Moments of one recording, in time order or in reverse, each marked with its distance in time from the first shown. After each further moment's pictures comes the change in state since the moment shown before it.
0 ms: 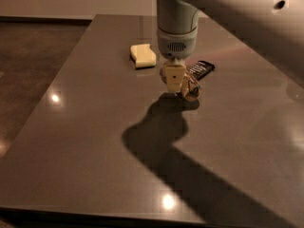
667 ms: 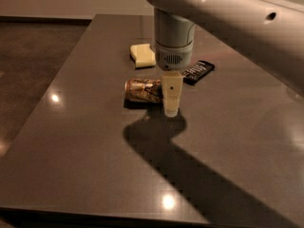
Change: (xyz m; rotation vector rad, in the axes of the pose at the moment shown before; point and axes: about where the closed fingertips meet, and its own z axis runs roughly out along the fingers) arm -0.007 0.014 0.027 -0.050 -0.009 -0.003
